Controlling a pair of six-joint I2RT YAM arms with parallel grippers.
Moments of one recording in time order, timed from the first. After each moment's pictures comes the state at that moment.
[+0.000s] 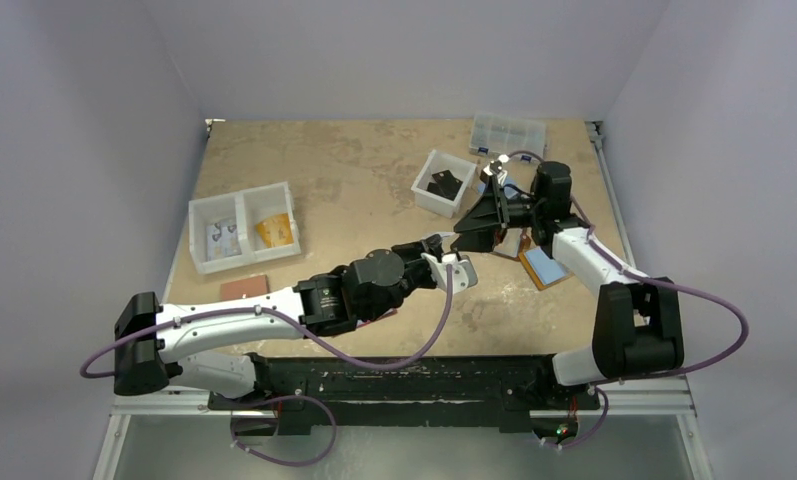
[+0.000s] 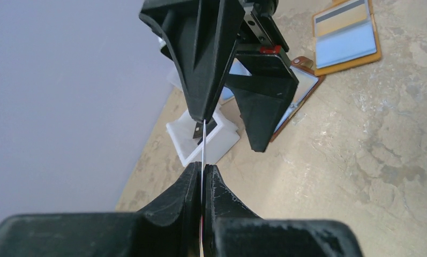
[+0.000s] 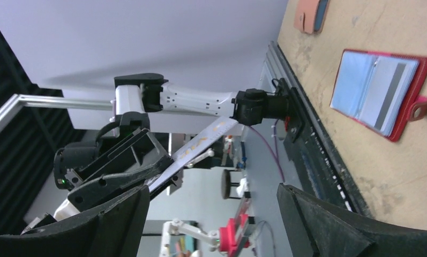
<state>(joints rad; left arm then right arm) -1.27 1.27 1.02 0.08 -0.45 0.60 0.12 1.43 0.87 0.19 -1.48 1.04</state>
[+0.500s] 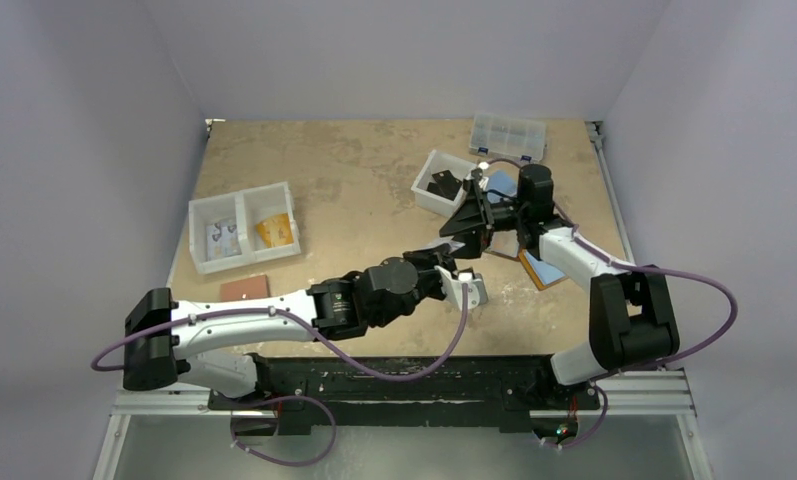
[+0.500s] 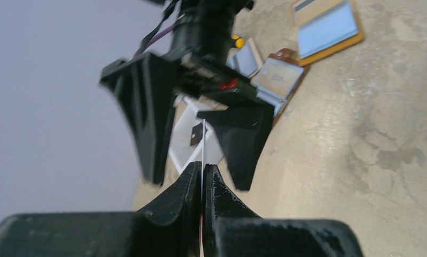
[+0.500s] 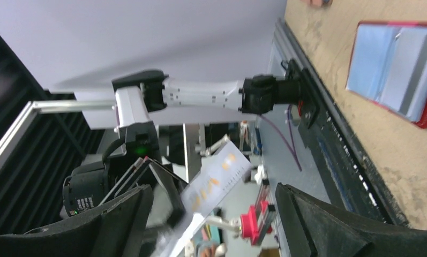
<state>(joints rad) -1.30 1.32 1.02 0.10 -0.45 0.71 0.19 1.49 0.84 0.31 -1.45 1.23</state>
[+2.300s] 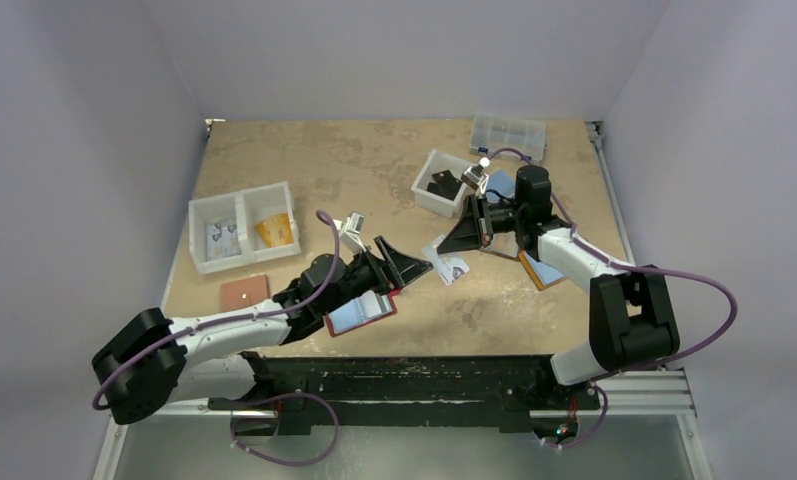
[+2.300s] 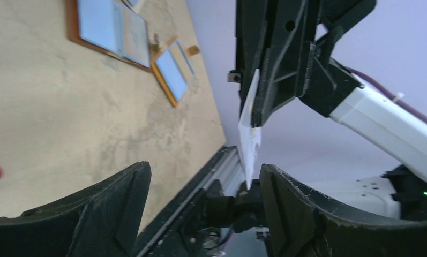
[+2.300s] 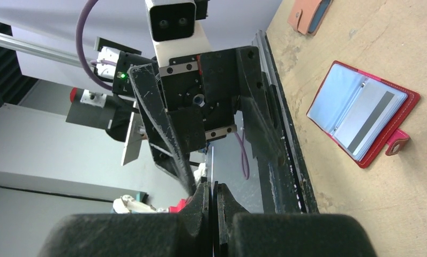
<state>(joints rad) -0.92 1.14 0.47 0.56 -0.01 -1.09 0.22 1.49 0.84 0.30 -1.46 0.86</state>
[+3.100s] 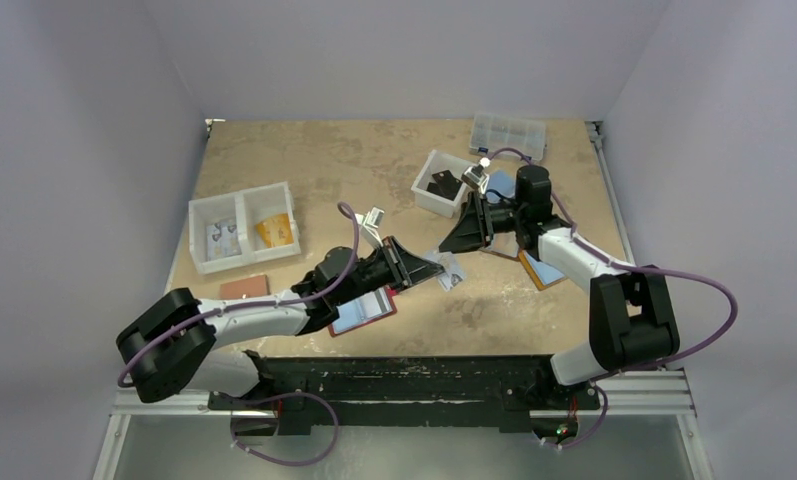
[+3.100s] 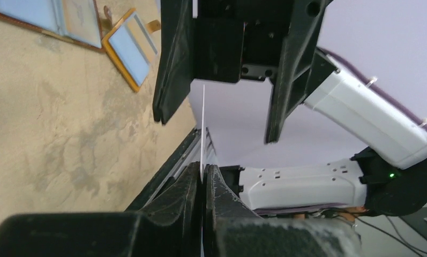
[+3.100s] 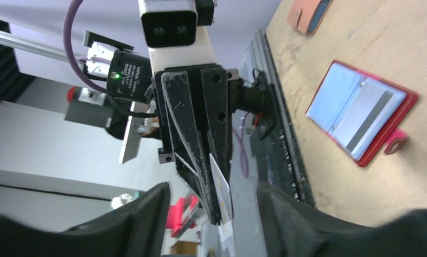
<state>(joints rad) -0.93 1.35 0.54 0.80 0.13 -1.21 0.22 1.49 0.84 0.29 -1.46 0.85</state>
